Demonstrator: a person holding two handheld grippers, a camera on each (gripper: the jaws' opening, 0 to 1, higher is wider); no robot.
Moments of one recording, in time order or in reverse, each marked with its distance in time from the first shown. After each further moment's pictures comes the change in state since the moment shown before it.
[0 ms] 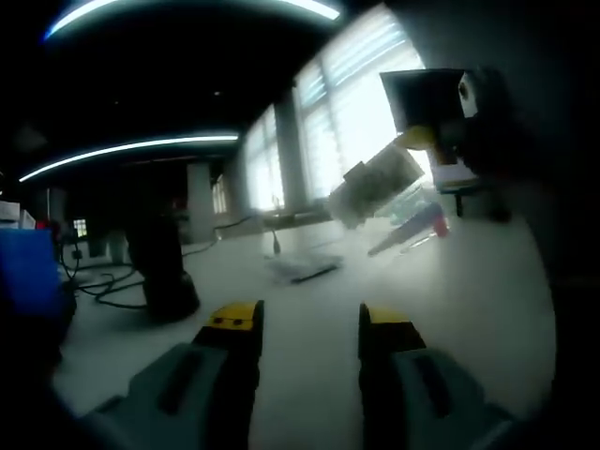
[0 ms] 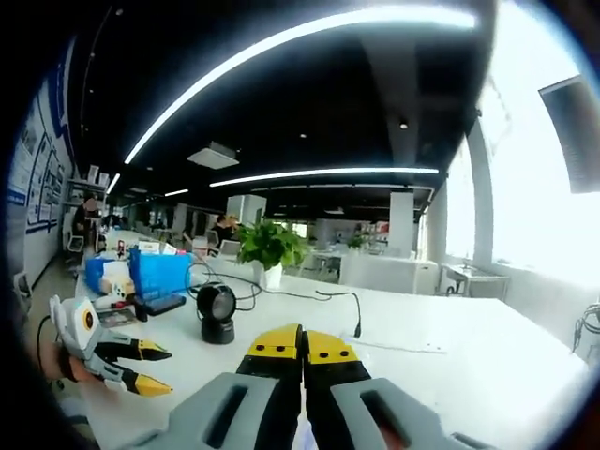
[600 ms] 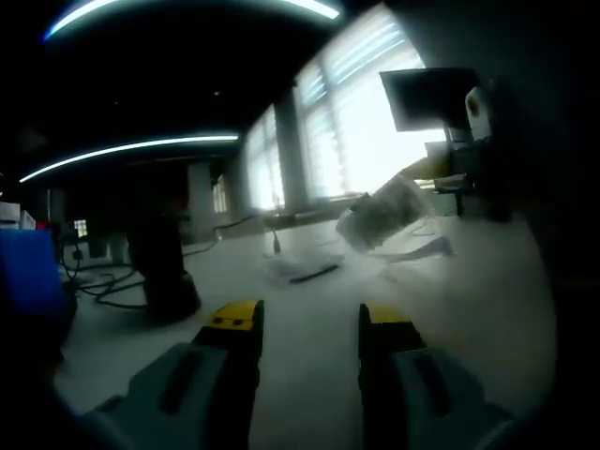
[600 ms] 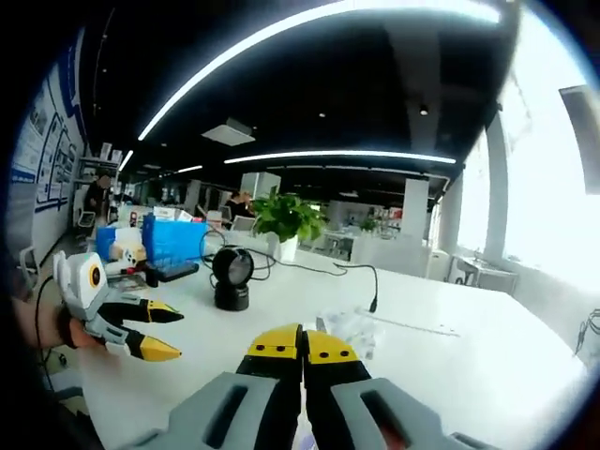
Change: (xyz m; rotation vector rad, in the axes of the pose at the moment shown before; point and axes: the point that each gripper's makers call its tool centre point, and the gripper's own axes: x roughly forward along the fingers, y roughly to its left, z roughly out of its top) left arm 0.001 0.001 0.000 0.003 0.002 0.001; right arm -0.001 0.027 -0.044 -0.064 0.094 0.062
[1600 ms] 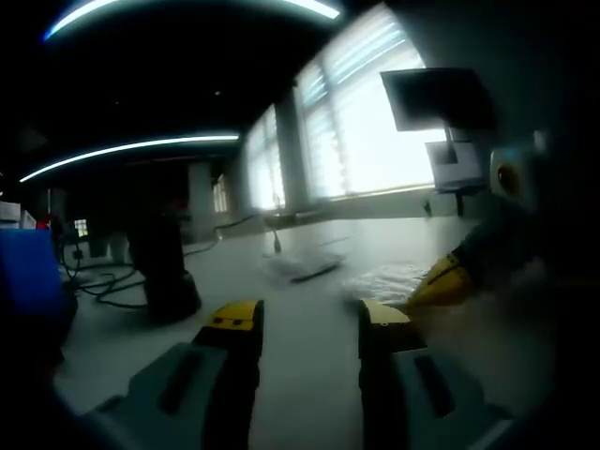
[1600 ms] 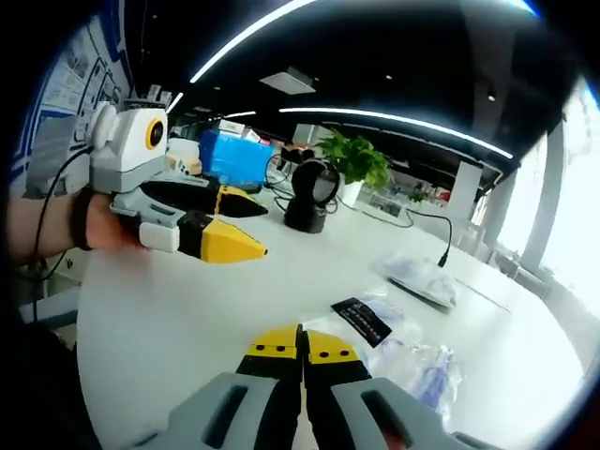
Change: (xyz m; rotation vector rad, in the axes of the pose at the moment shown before) left arm 0.000 0.002 -0.001 -0.001 0.001 0.002; right arm 0.010 0.100 -0.099 -0.141 0.174 0.190
